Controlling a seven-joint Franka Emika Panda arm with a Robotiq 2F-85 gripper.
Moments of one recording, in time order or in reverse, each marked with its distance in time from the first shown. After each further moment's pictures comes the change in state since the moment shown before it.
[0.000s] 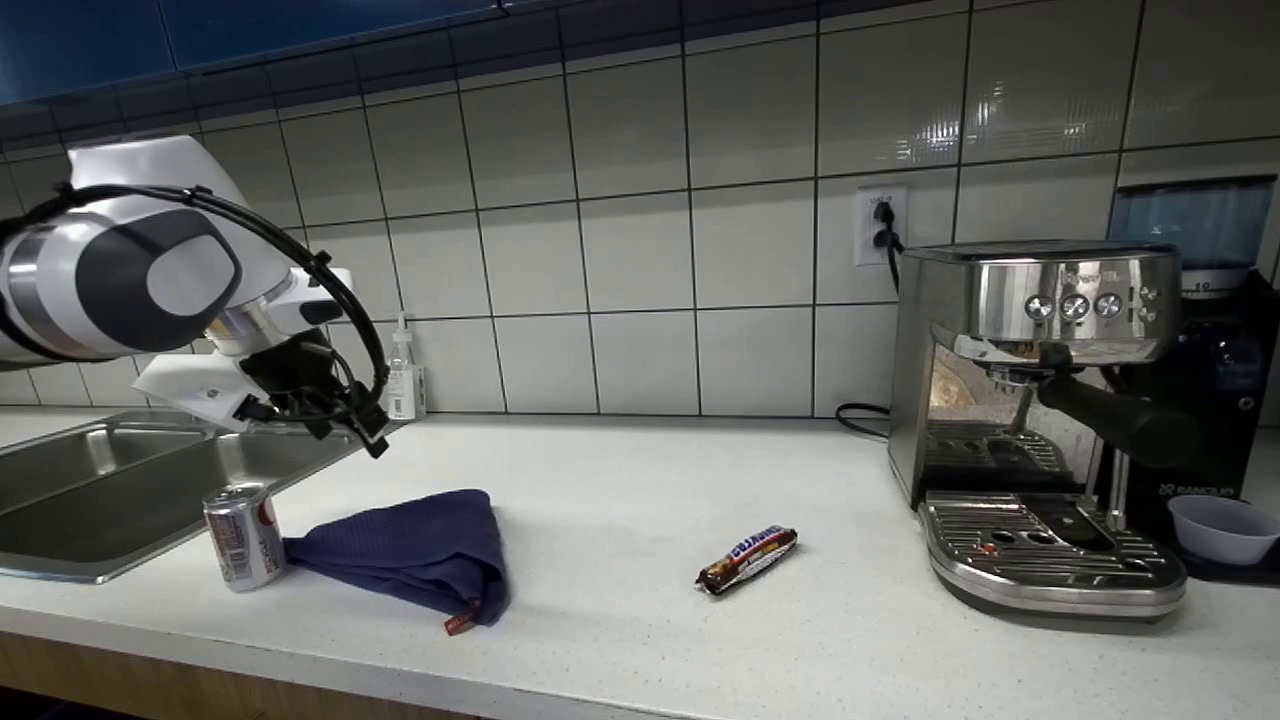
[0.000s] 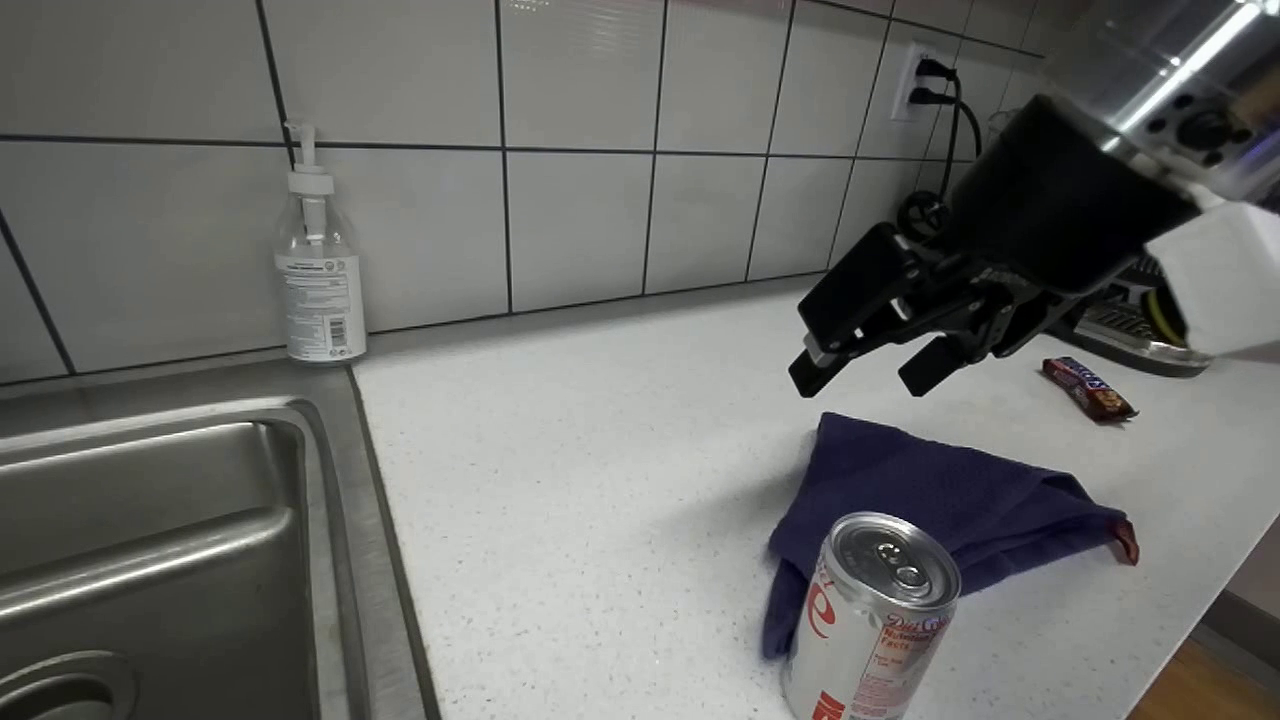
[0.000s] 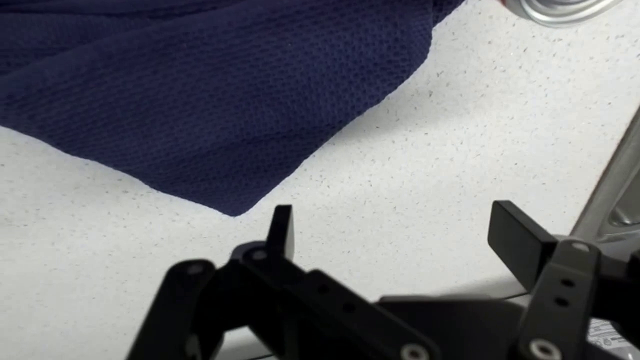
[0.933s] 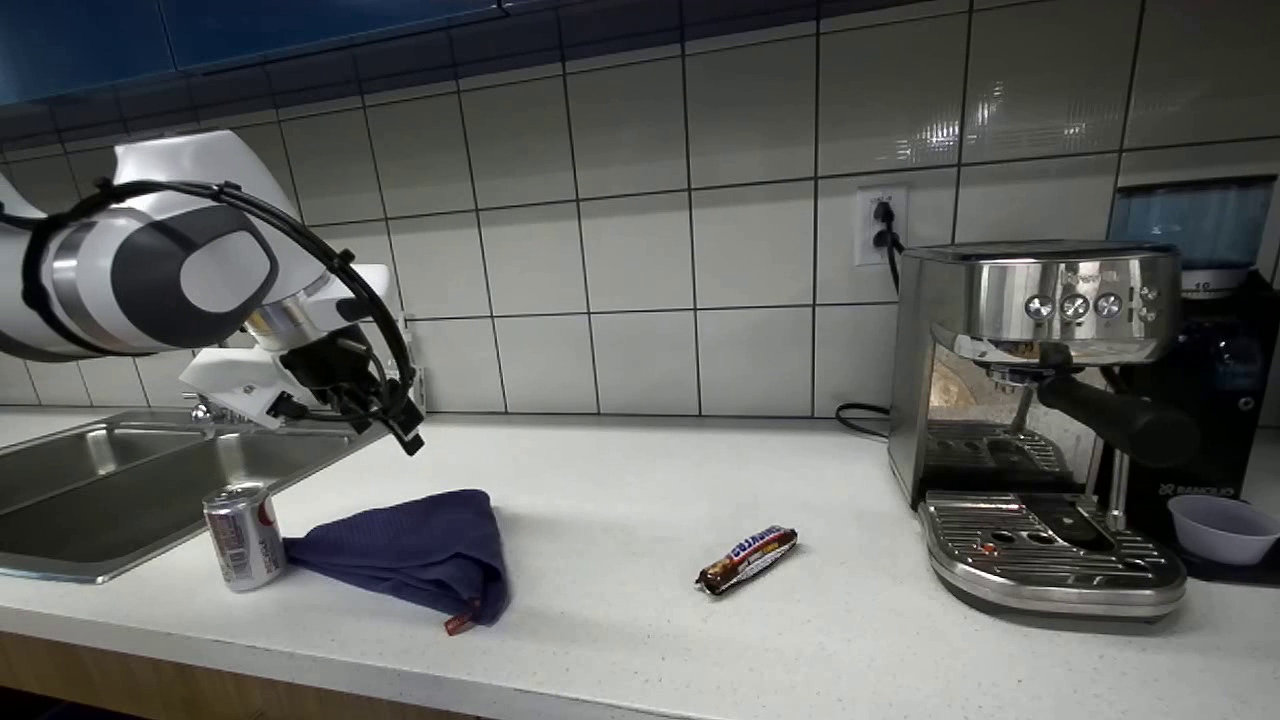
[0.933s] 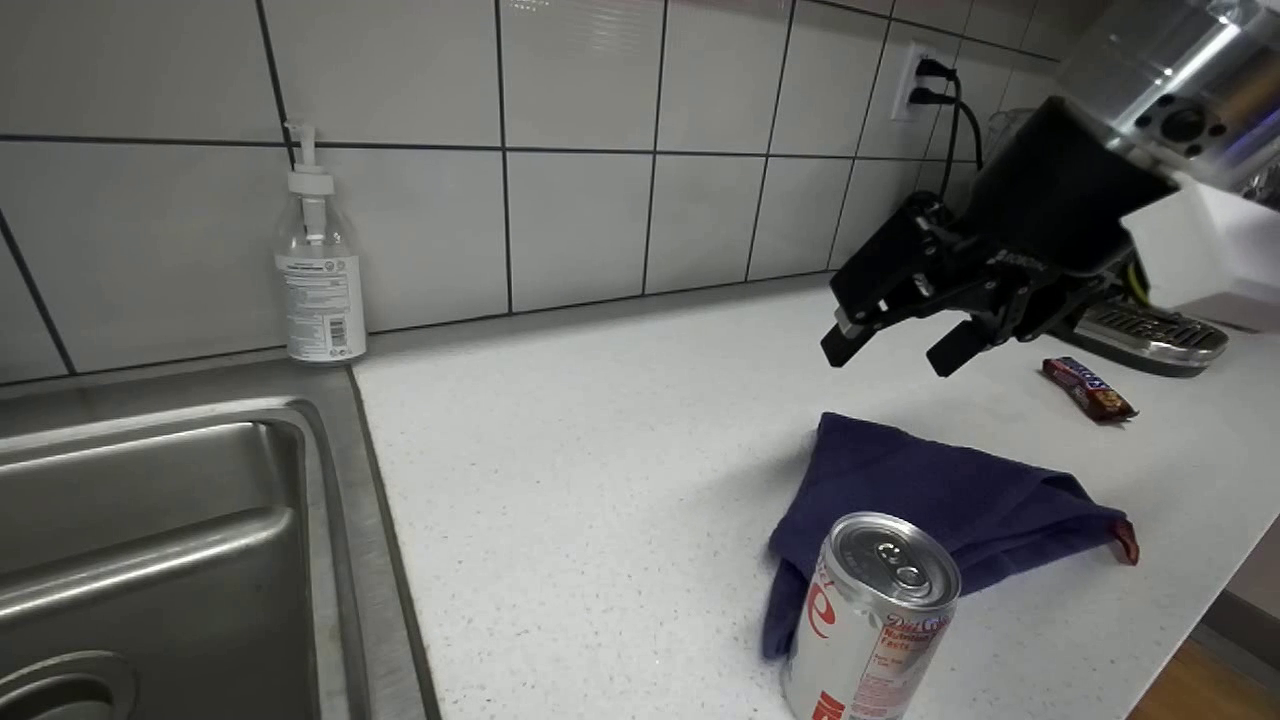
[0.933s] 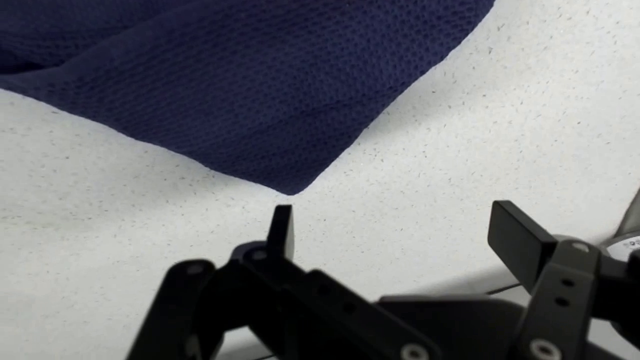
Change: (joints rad) arm -0.066 0.000 -0.025 0.000 0.007 0.000 0.001
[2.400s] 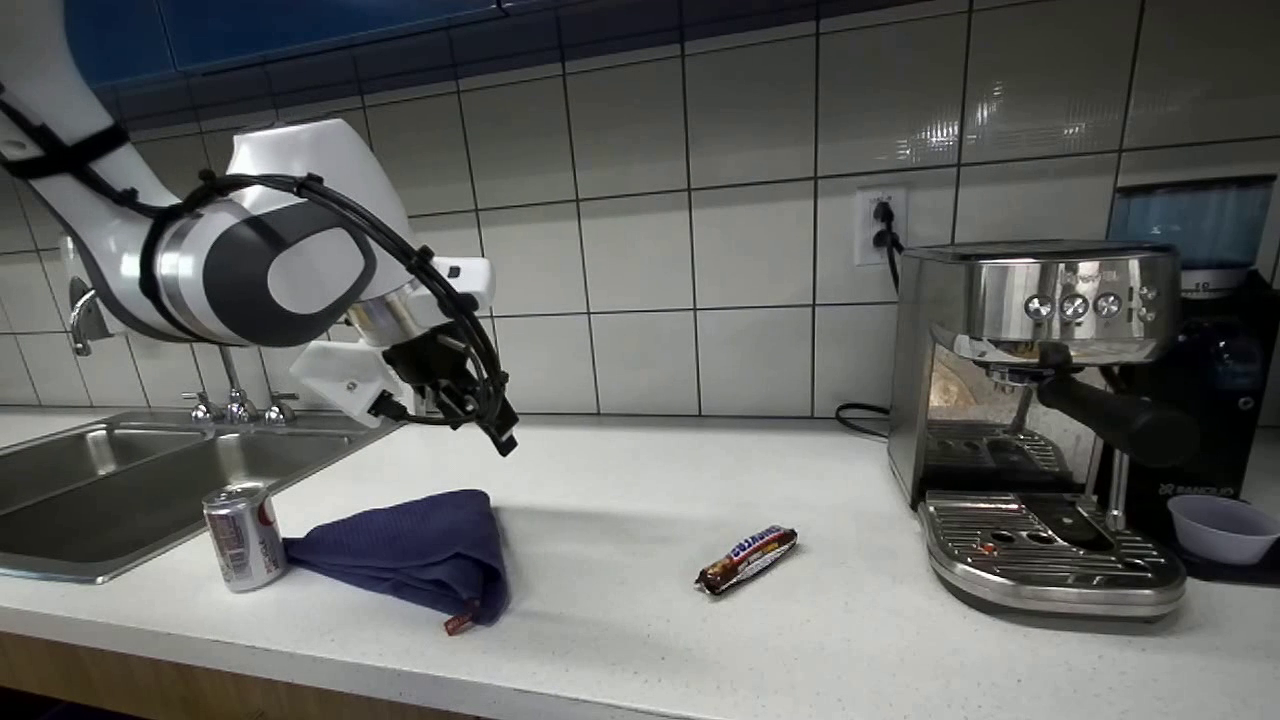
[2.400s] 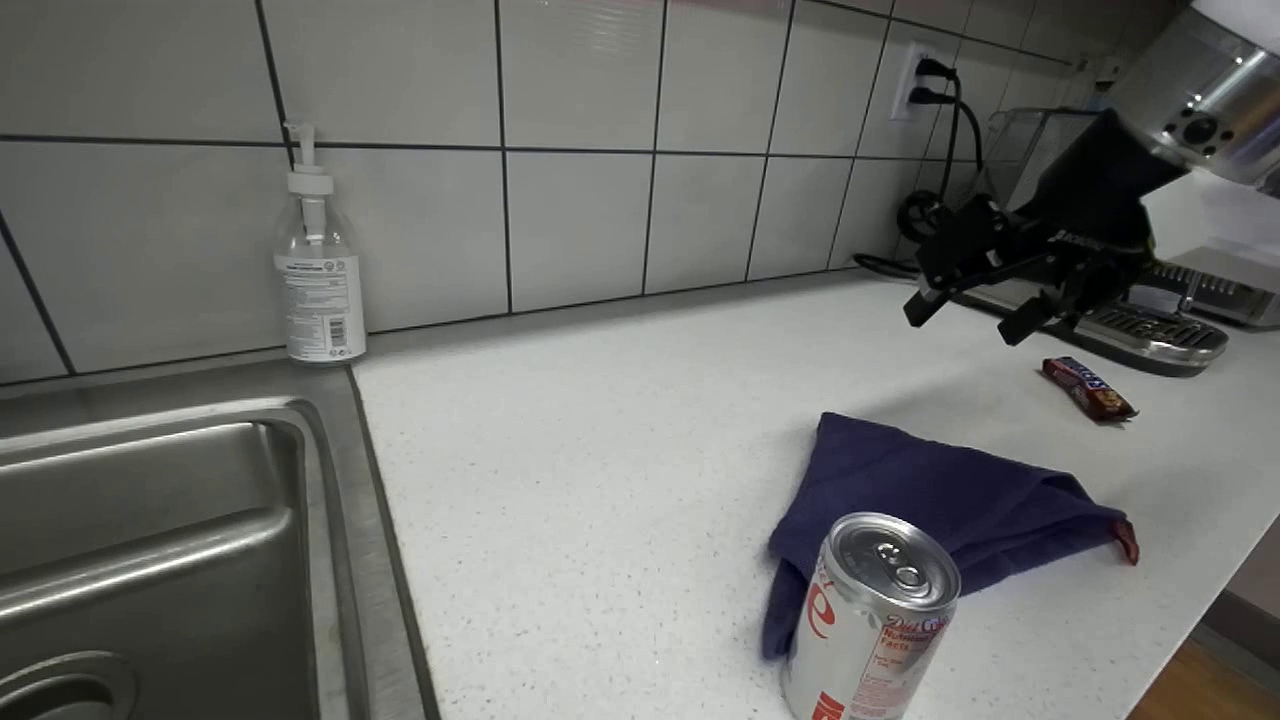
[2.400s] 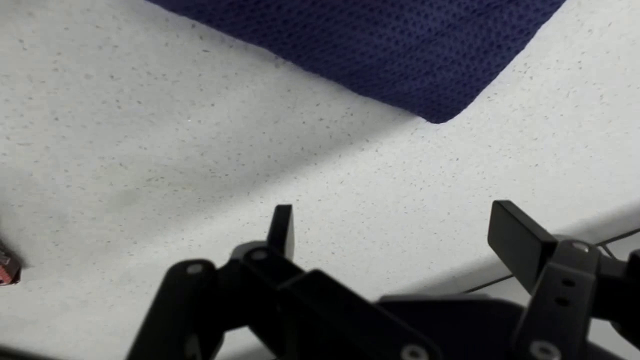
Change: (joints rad) arm -0.016 0.046 -0.241 0.003 0.005 0.019 -0.124
